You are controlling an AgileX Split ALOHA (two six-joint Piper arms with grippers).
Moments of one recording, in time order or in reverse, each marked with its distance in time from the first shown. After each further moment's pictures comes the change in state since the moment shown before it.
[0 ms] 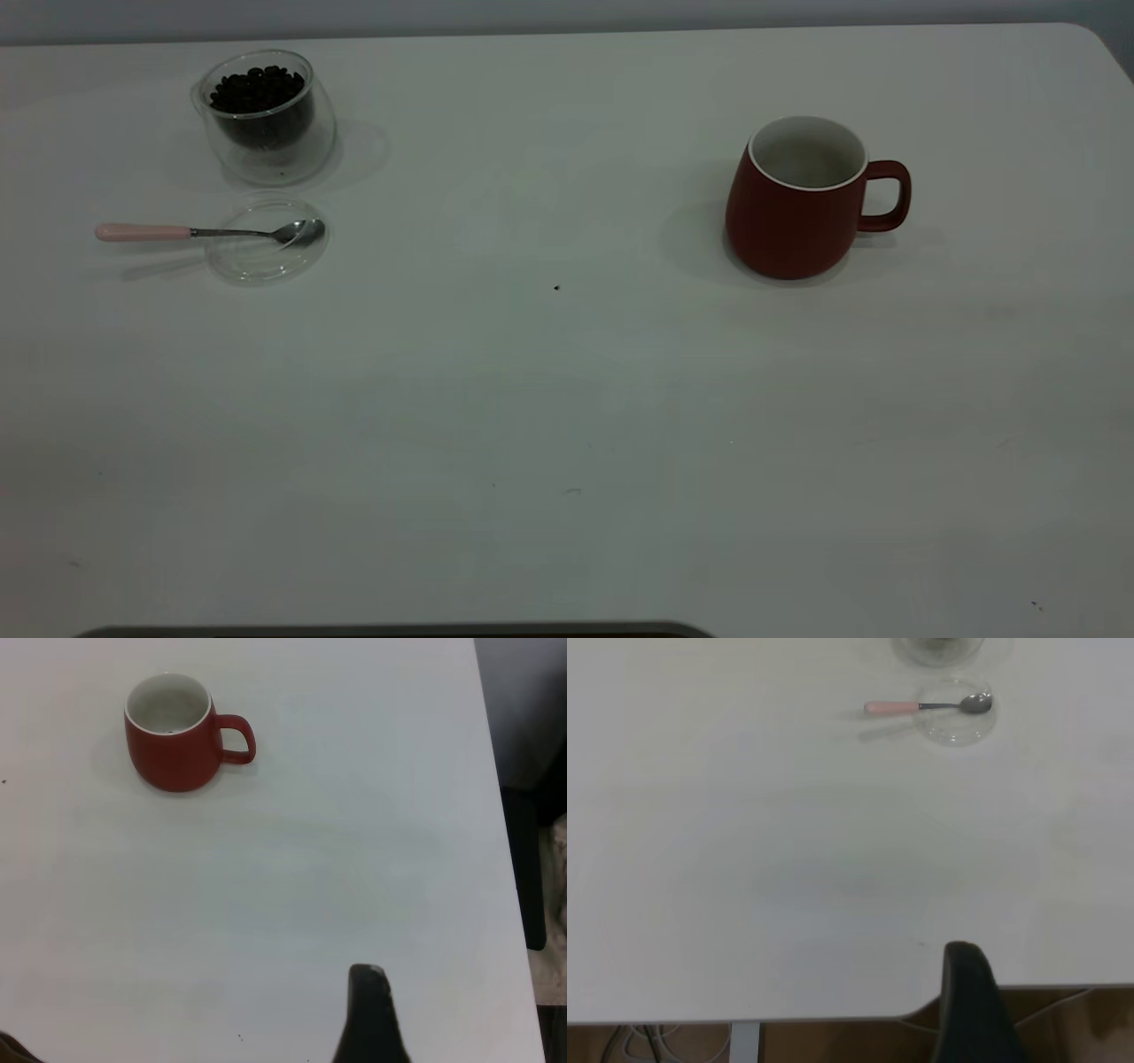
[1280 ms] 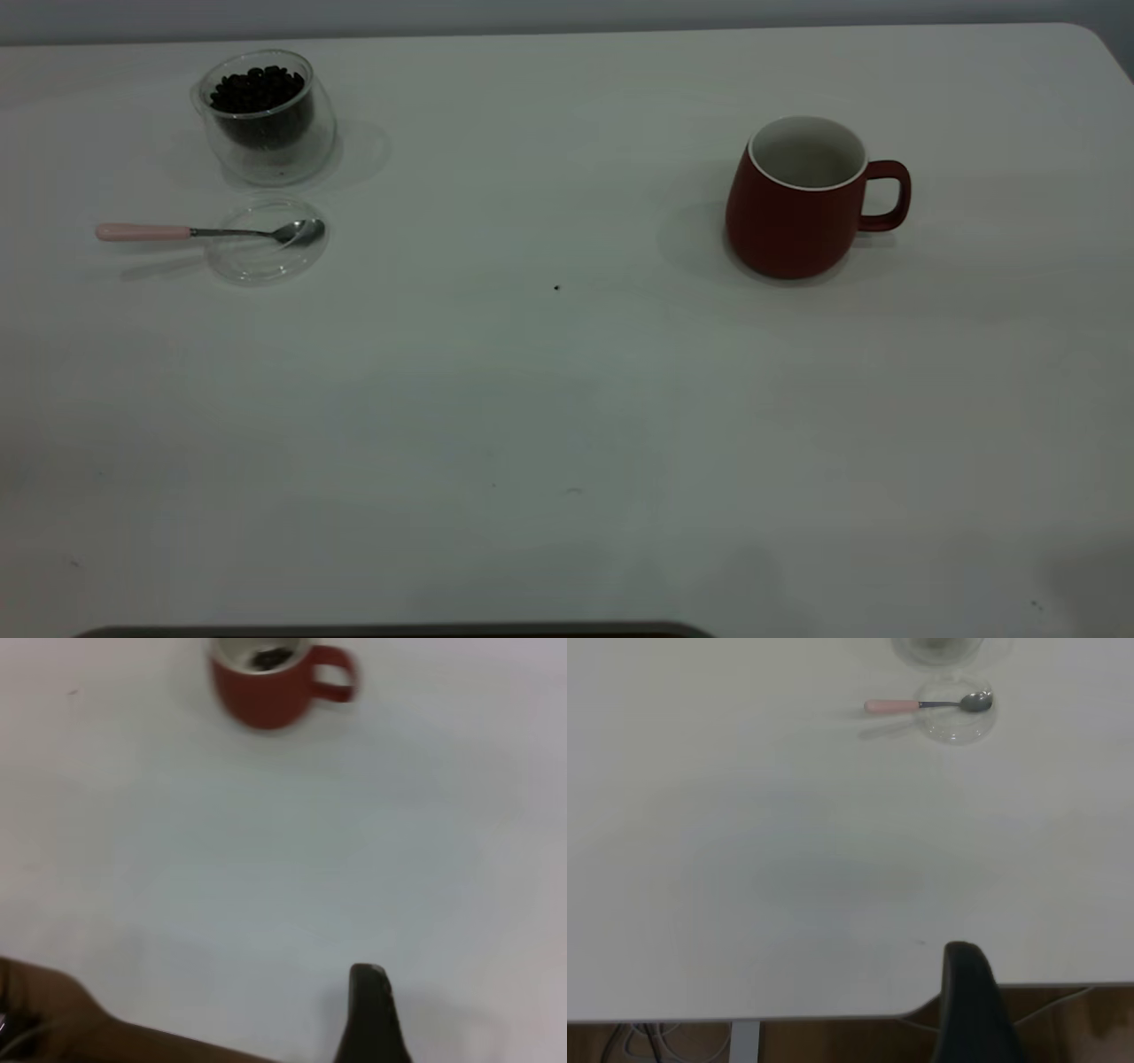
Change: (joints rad) left arm 0.000 0.000 0.000 0.000 0.002 0.000; right arm 0.000 0.741 -0.094 0.215 -0.346 -0.240
